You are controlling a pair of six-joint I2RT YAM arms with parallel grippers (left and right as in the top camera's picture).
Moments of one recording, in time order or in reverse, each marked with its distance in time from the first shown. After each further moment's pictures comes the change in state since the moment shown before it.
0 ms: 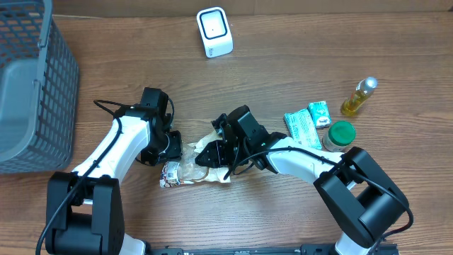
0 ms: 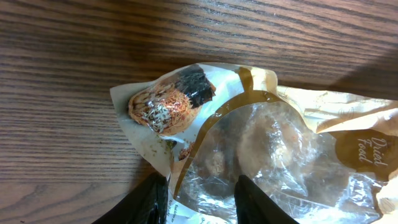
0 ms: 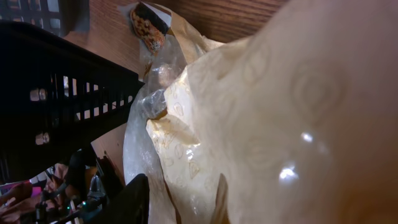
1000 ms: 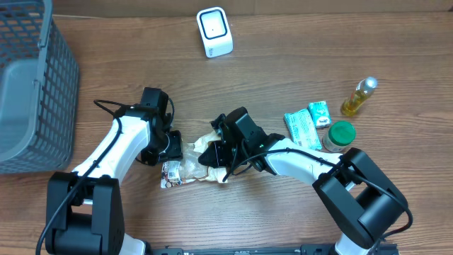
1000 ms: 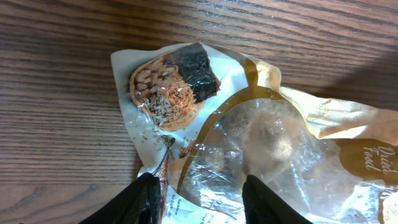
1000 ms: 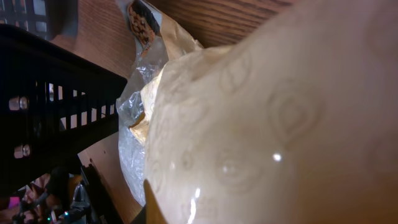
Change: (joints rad) left arm 0.000 0.000 0.000 0.004 0.001 0.000; right arm 0.014 0.000 0.000 0.003 0.066 -0.018
